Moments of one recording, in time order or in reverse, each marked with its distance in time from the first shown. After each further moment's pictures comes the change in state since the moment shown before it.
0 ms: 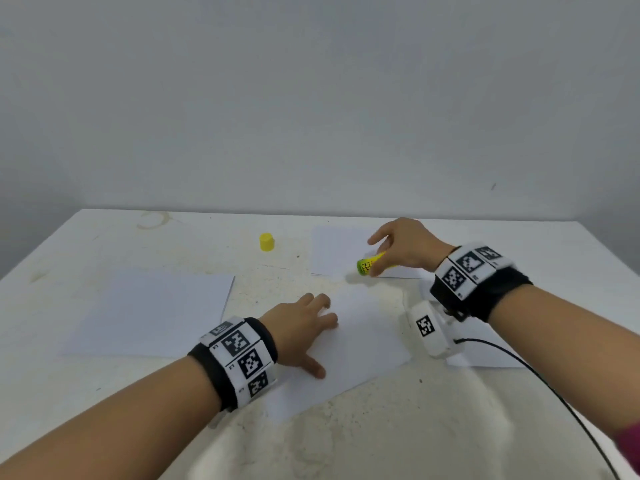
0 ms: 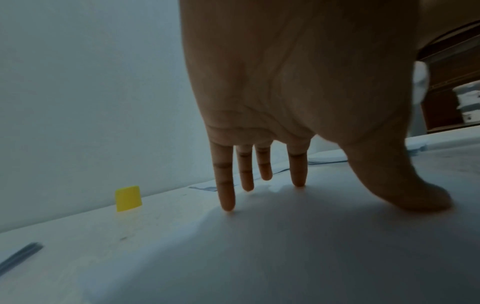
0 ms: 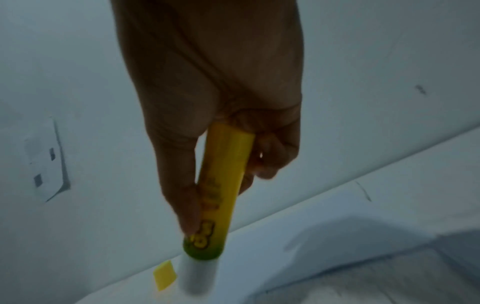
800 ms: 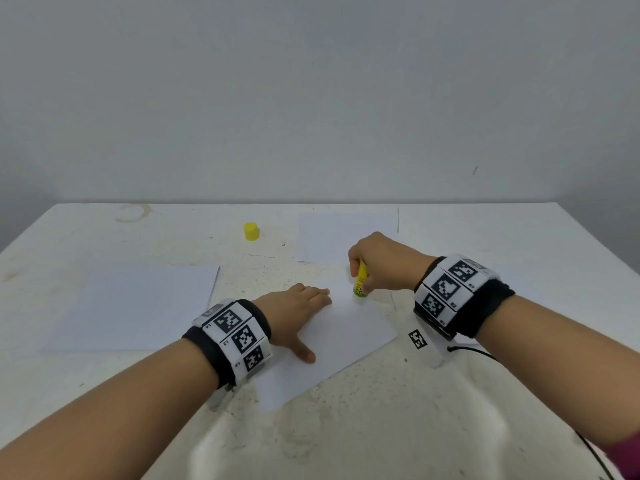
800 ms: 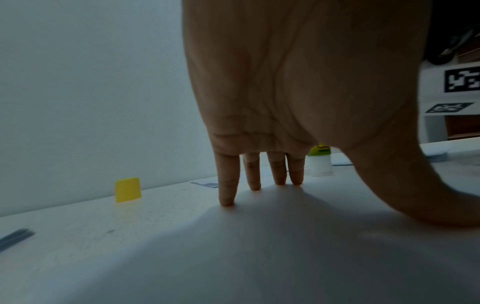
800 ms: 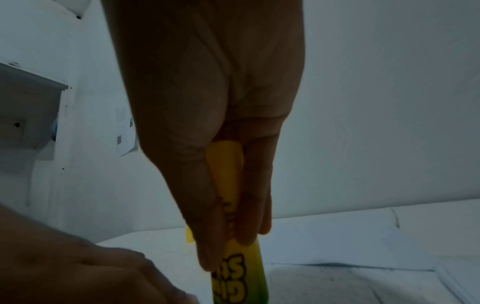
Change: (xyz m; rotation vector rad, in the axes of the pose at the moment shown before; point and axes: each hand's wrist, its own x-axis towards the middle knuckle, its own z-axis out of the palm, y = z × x) left_hand 0.013 -0.001 -0.001 -0.082 -0.067 0.027; right_hand -0.037 -0.010 0.025 -0.415 -0.168 -0.204
